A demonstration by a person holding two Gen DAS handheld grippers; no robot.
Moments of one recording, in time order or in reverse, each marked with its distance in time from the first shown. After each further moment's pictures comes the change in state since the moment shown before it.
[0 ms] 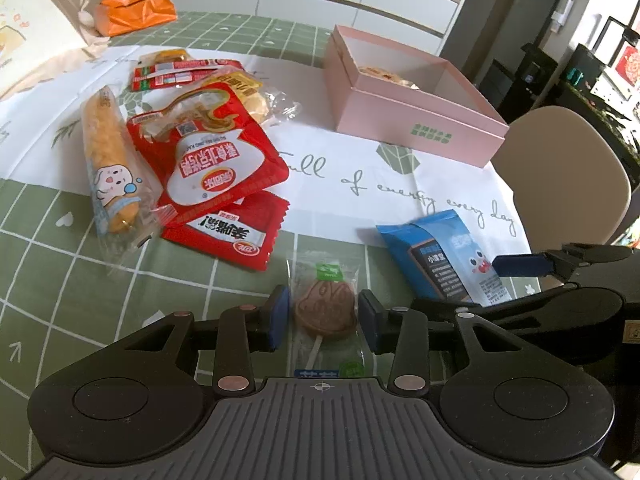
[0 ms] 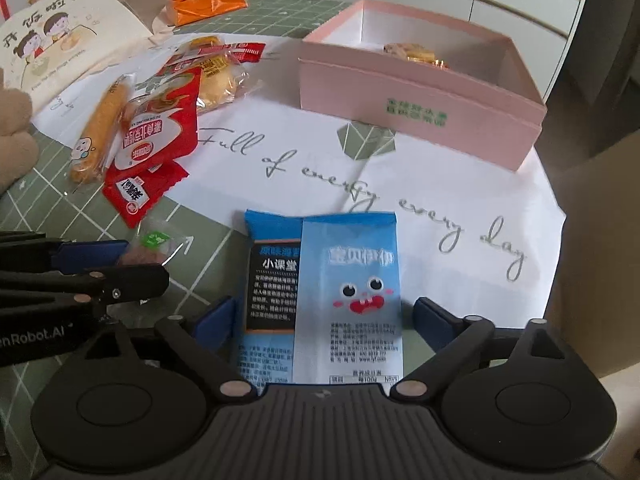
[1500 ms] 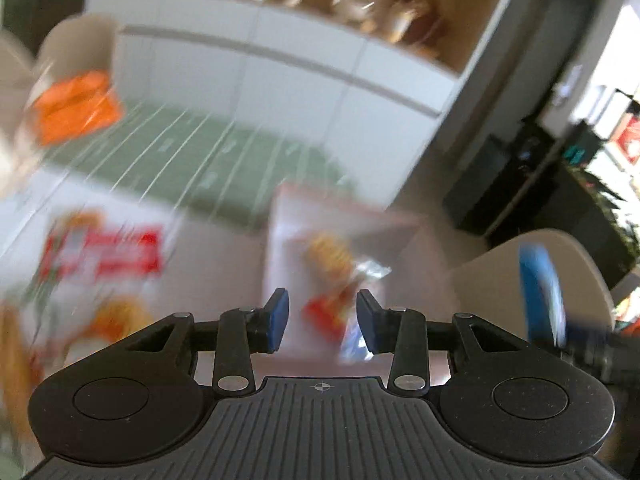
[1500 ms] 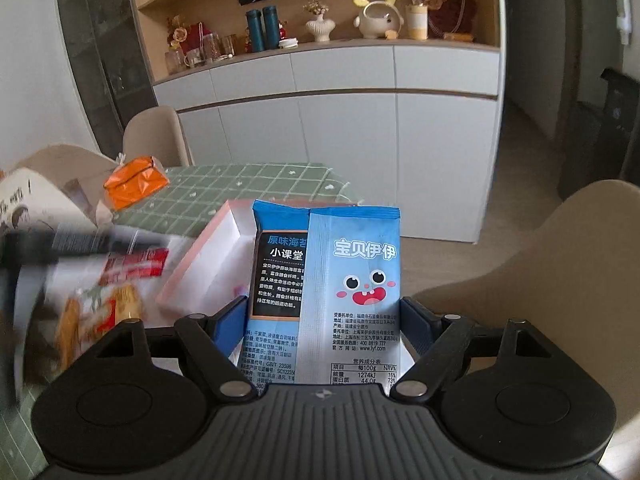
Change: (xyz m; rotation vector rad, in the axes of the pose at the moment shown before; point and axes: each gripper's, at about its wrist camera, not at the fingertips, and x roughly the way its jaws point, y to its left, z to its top) left arm 0.038 -0.059 0.178 -0.128 -0.116 -0.020; right arm -0.080 -0.180 0.113 0.194 -0.317 0.016
